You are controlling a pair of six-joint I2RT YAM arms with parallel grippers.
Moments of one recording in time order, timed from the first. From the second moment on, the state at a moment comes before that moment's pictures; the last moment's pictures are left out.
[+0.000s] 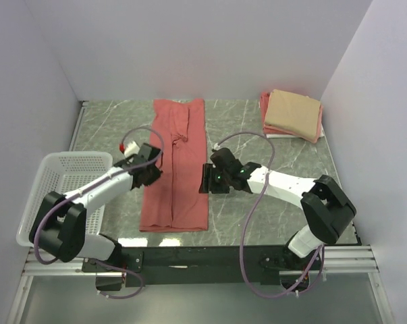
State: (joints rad) left arm -0.45 1.38 0.84 -0.44 -0.35 -1.09; right arm 0.76 1.55 0.93 -0.30 -0.09 0.72
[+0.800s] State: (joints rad) left arm -0.89 1.46 0.68 -0.30 -0.33 -1.46; right arm 0.89 1.71 0.96 -0.25 0.10 0.73
